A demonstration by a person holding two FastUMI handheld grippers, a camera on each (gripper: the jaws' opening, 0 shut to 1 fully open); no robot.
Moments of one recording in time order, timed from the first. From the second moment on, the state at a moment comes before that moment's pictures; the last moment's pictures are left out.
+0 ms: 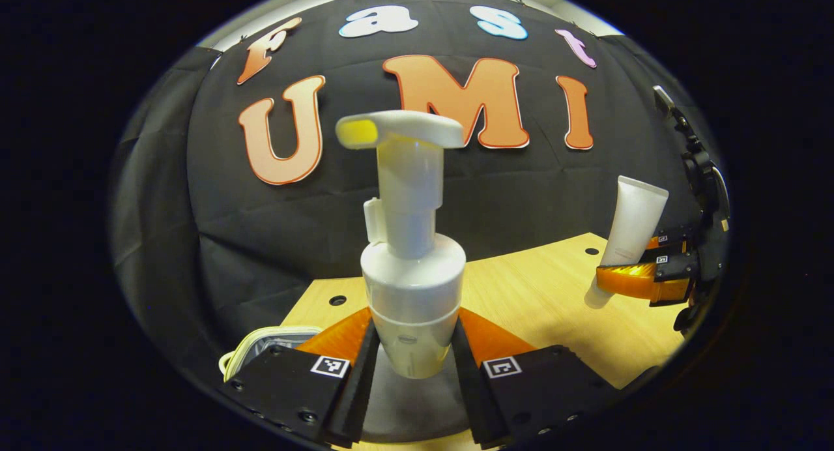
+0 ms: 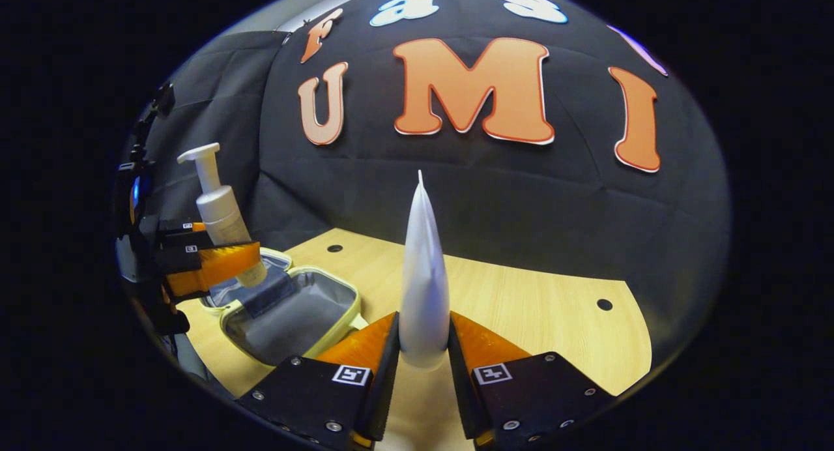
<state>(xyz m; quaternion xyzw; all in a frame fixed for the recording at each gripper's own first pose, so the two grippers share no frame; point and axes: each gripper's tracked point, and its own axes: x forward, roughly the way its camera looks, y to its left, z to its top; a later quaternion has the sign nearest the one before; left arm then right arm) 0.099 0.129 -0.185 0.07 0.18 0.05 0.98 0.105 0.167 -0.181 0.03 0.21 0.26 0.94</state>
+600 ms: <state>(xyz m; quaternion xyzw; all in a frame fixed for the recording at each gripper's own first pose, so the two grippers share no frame) 0.094 0.178 -0.240 0.04 0.26 0.04 0.96 0.081 0.251 -0.171 0.05 0.21 0.30 0.93</state>
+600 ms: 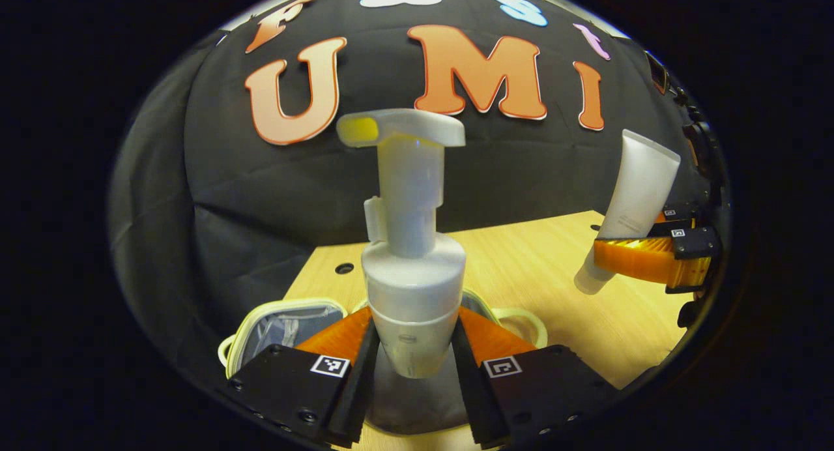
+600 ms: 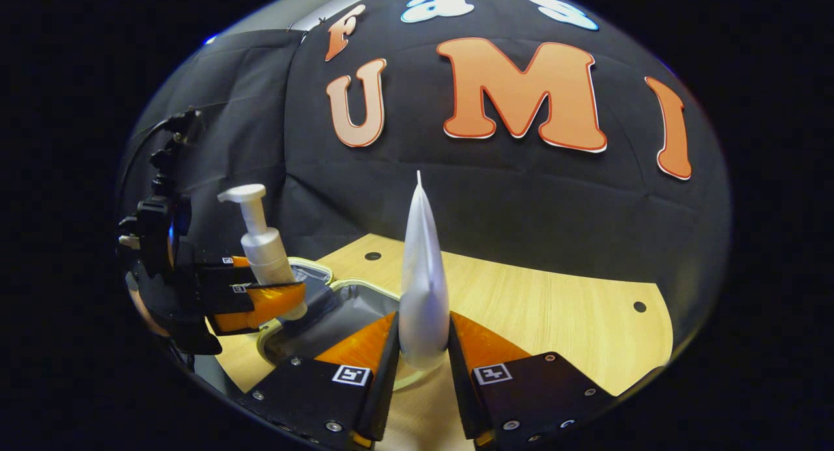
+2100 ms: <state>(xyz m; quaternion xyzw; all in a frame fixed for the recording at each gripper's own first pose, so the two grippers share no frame) 0.075 0.192 -0.401 -0.04 0.57 0.06 0.82 0.070 0.354 -0.251 0.14 0.38 0.32 0.86</state>
